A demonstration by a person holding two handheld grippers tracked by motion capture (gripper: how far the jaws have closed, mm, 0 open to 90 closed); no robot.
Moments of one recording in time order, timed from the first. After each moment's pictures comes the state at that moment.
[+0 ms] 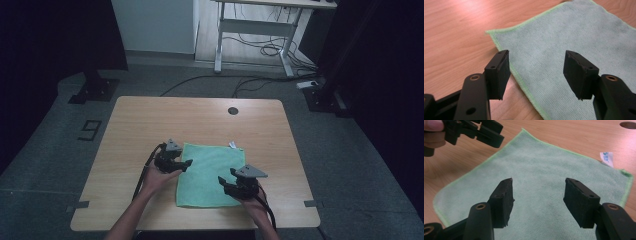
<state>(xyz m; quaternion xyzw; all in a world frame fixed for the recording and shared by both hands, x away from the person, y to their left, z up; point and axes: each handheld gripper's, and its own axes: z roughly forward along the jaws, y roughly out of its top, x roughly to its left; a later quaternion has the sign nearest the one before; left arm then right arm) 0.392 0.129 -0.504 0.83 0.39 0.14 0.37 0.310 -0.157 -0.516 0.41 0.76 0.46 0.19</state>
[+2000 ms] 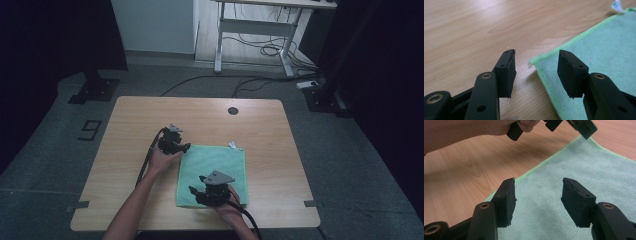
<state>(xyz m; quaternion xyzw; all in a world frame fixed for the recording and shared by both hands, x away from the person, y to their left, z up) 0.464 0.129 -0.515 0.82 0.44 0.14 0.35 0.298 -0.074 -0.524 0.32 0.81 0.48 0.15</state>
